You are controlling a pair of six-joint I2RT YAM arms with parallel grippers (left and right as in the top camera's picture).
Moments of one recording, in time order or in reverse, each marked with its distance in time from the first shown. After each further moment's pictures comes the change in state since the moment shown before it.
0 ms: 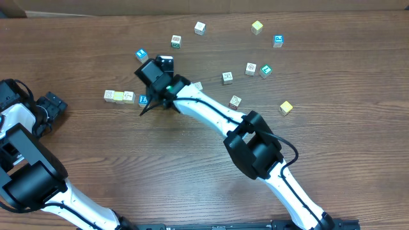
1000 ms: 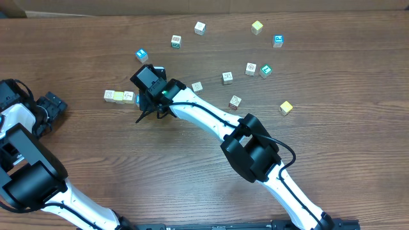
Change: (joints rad) left arm 0.000 0.000 0.000 0.000 -0.002 0.000; right arm 0.041 0.000 -0.003 -0.012 -0.171 0.005
